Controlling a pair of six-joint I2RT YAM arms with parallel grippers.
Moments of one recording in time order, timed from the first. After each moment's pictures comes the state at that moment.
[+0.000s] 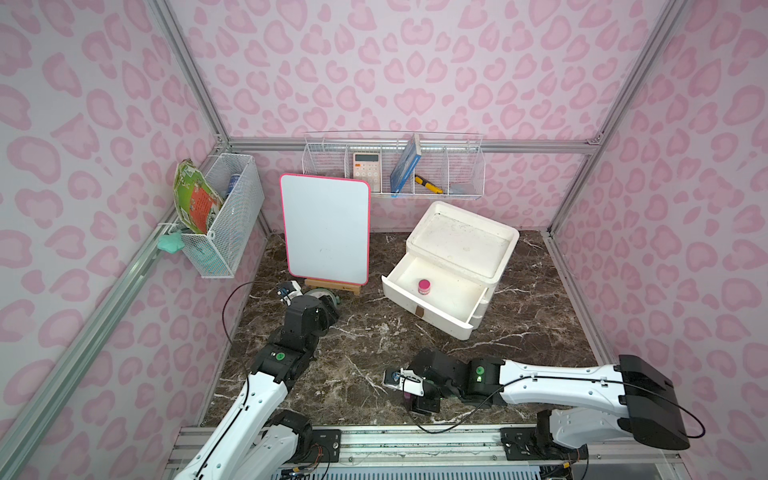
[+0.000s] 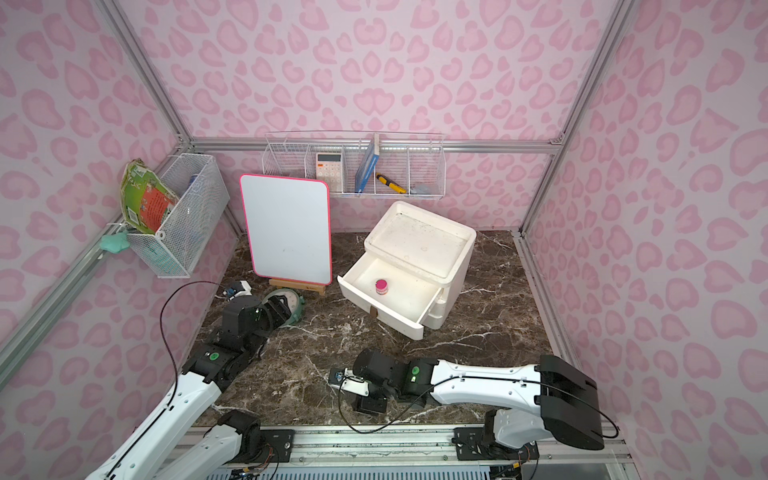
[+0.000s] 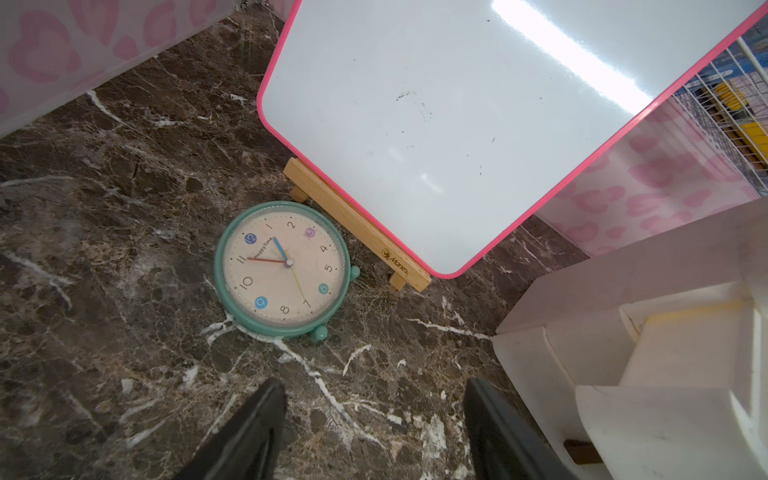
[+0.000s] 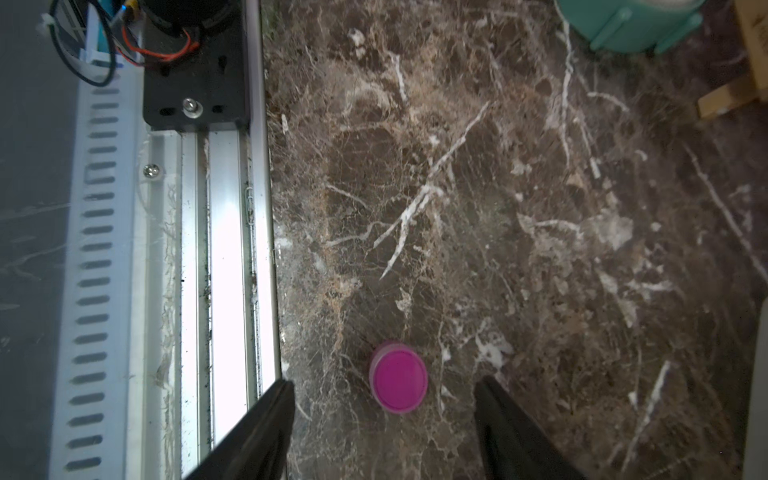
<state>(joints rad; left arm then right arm) -0.29 0.83 0.66 -0.39 -0.30 -0.72 1.33 1.39 0.83 -0.34 -0.01 -0.16</state>
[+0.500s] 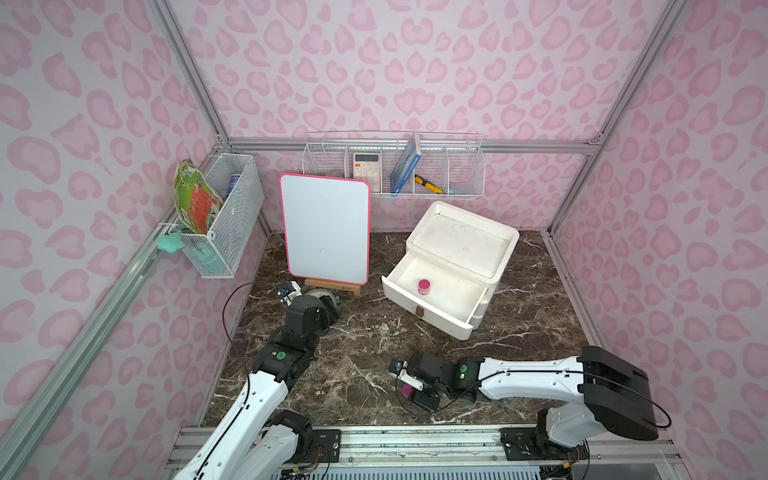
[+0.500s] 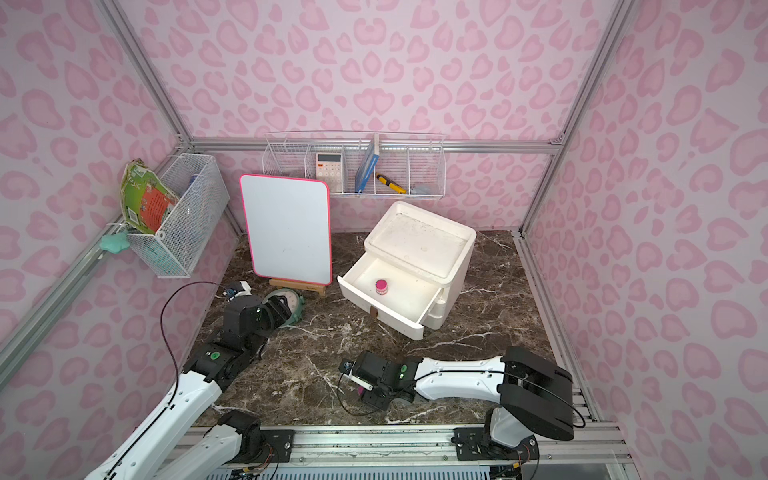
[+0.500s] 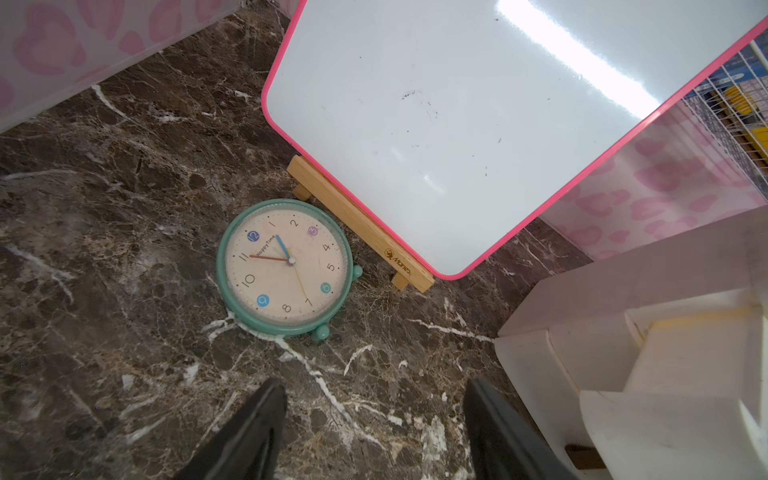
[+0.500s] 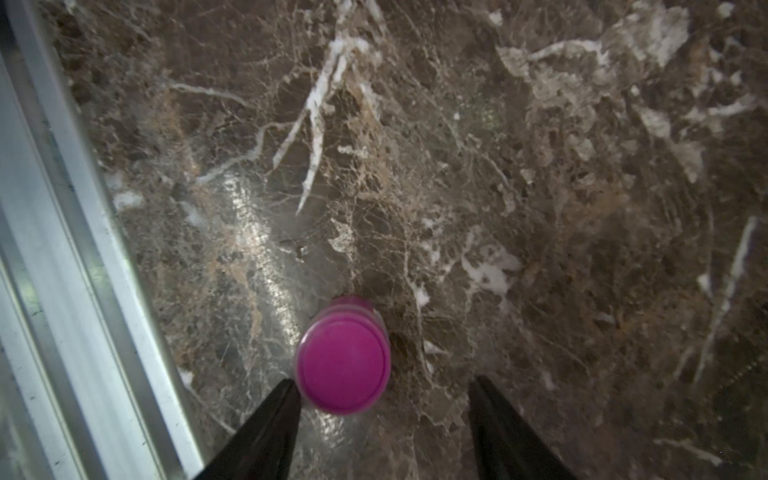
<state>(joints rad) -0.29 0.83 0.66 -0.39 -0.31 -0.73 1.27 1.53 0.79 -0.33 0.08 0.00</state>
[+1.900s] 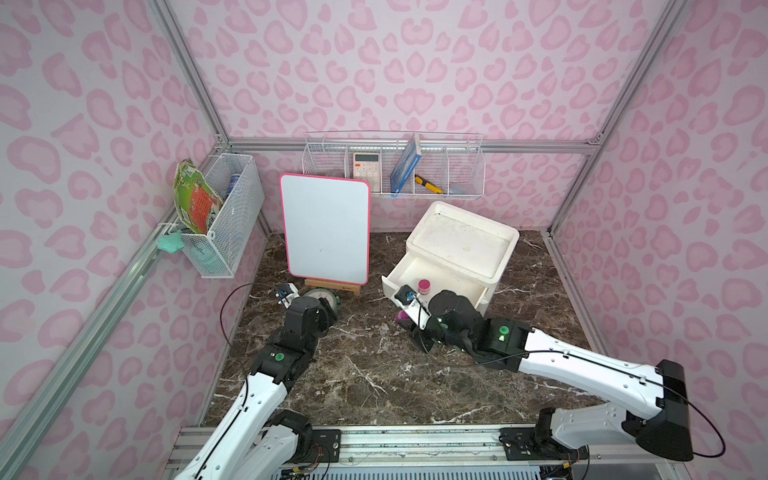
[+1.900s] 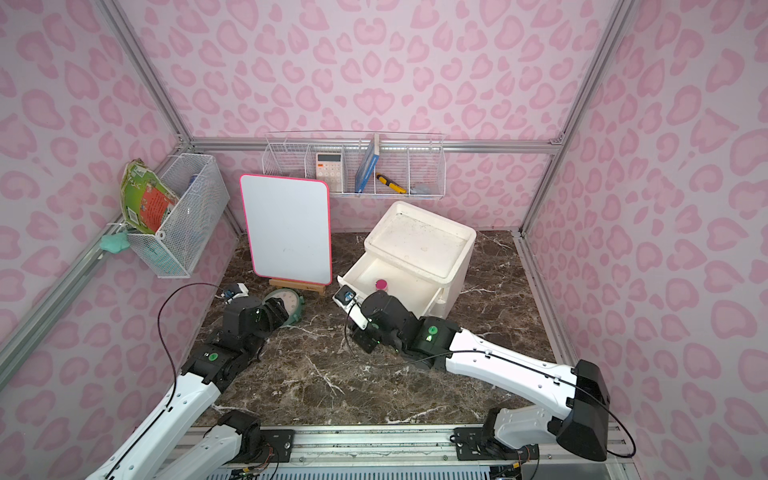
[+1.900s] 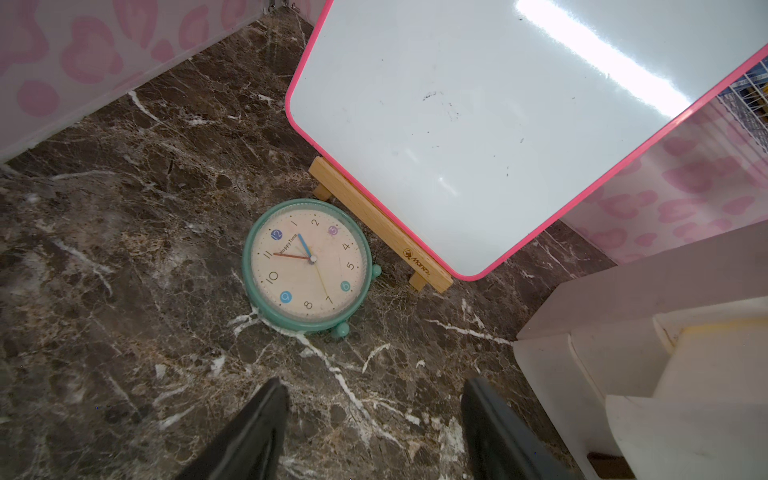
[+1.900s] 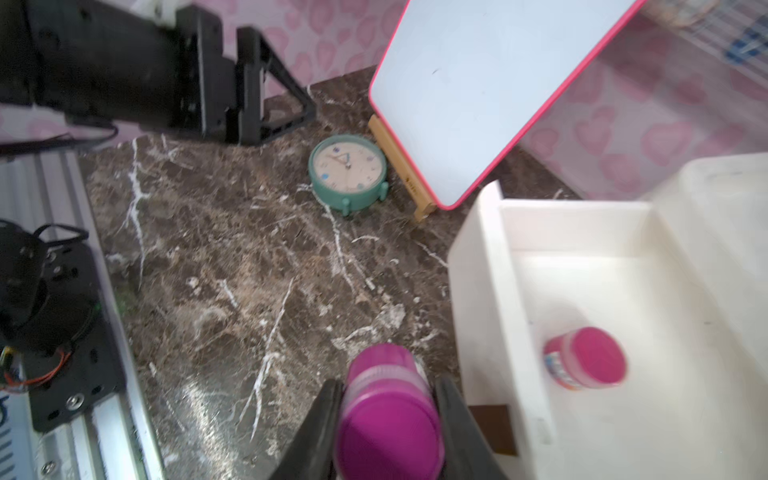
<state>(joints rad) -0.29 0.81 0.67 -0.44 -0.35 -0.72 1.09 1.31 1.22 -0.43 0.20 -0.02</state>
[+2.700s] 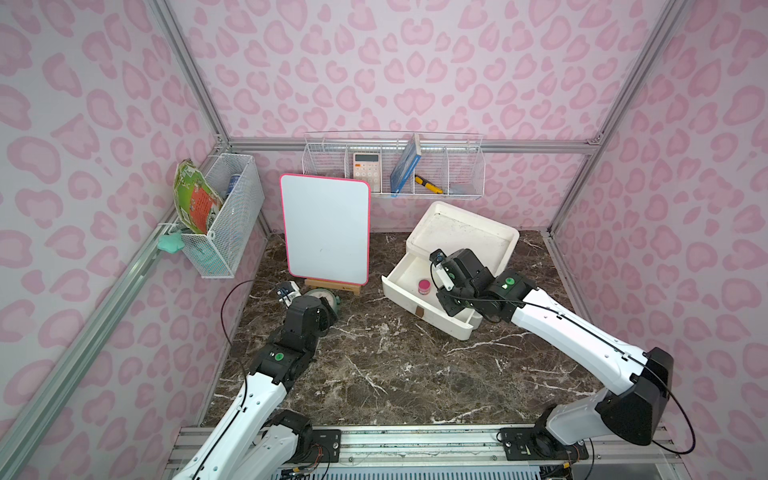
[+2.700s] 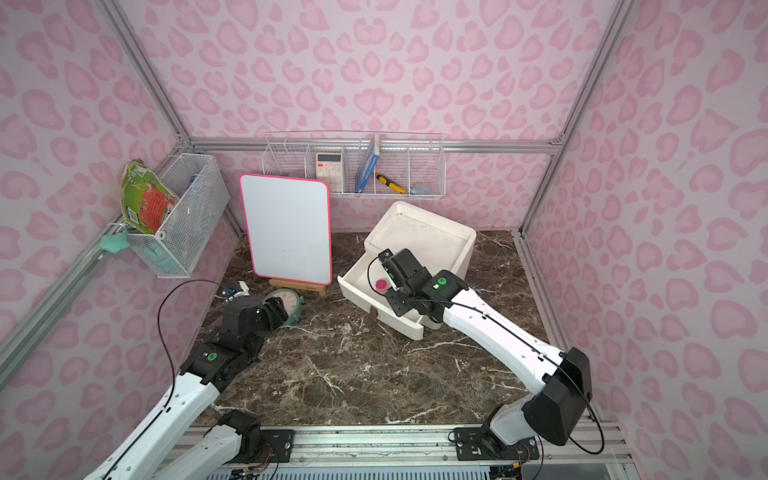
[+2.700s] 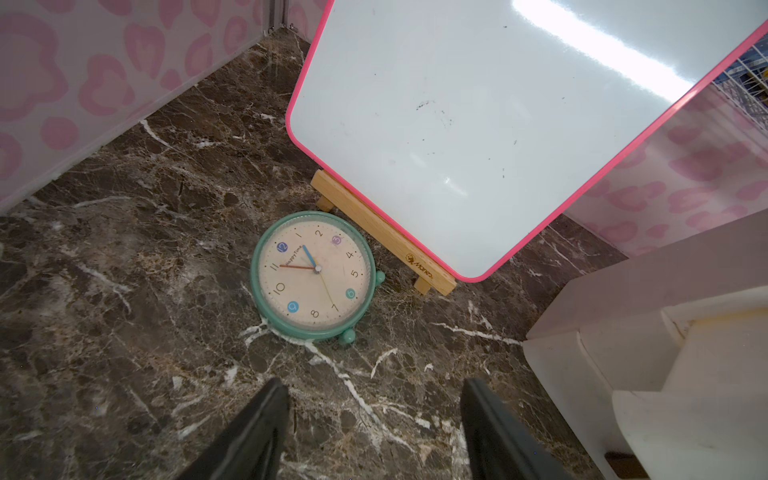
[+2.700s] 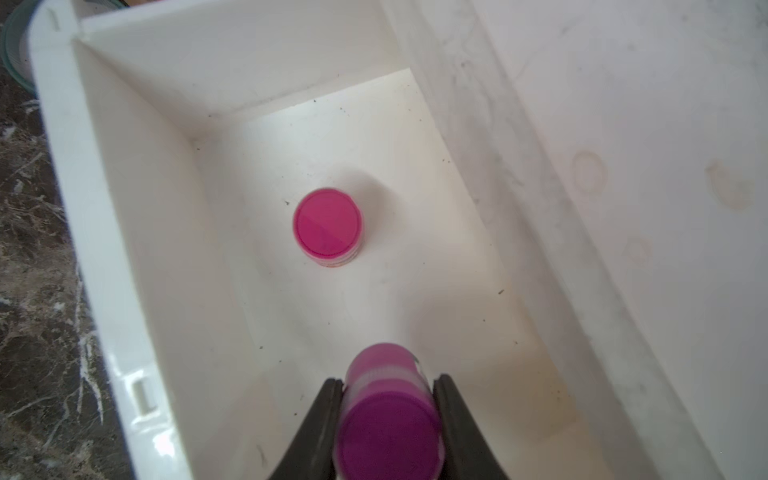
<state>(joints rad) -0.31 0.81 0.69 -0.46 -0.38 -0.67 0.81 1.47 1.41 -0.85 0.25 0.05</state>
